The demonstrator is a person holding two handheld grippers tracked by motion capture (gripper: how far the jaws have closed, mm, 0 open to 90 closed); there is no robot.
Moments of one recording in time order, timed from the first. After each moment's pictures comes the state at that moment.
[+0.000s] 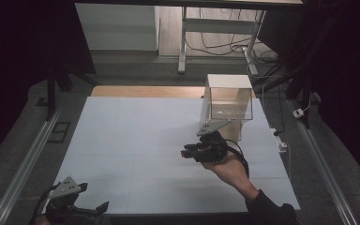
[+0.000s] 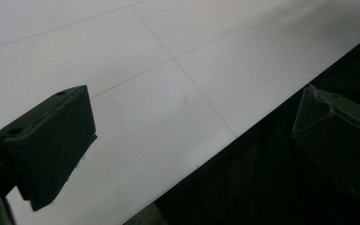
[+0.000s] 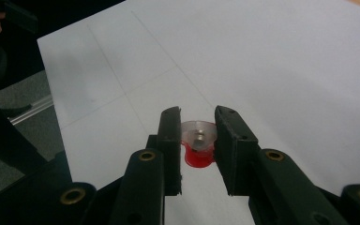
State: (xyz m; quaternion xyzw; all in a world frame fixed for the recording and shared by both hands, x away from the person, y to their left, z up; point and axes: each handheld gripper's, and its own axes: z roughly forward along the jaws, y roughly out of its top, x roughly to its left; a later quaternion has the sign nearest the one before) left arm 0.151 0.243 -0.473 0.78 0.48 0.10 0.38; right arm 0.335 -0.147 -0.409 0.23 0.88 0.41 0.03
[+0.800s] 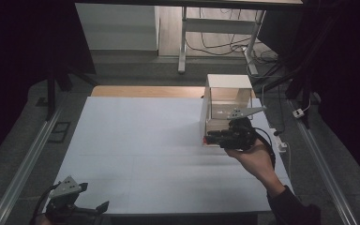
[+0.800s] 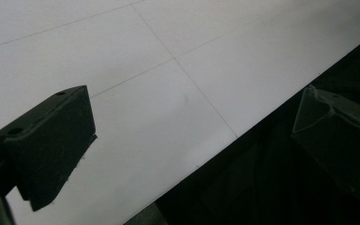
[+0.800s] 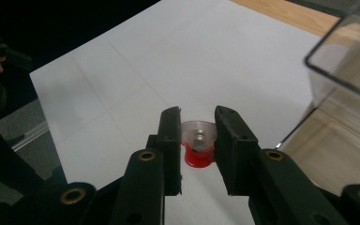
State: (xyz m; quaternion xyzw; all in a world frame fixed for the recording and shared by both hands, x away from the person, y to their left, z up) left arm 0.152 0.242 -0.473 0.78 0.48 0.10 0.38; right arm 0.348 -0.209 -0.364 0.28 0.85 0.44 0.05
